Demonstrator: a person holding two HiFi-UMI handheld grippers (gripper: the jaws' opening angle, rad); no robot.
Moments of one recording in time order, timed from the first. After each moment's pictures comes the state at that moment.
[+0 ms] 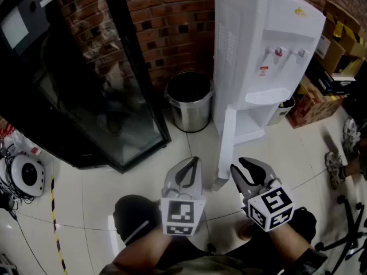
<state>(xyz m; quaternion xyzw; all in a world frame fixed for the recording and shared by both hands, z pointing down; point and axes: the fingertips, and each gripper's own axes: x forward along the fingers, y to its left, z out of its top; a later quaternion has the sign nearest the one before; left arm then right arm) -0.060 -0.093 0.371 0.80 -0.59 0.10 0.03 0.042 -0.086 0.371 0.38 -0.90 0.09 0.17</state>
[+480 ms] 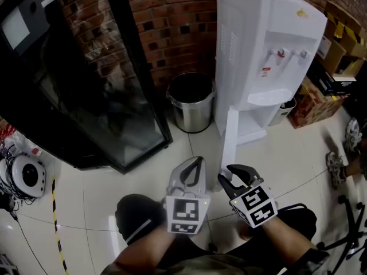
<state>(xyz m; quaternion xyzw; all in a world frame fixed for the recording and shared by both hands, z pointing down) -0.056 -0.099 0.377 0.80 -0.58 0.11 0.03 0.009 -0.076 0.434 0.32 -0.90 0.08 0.28</state>
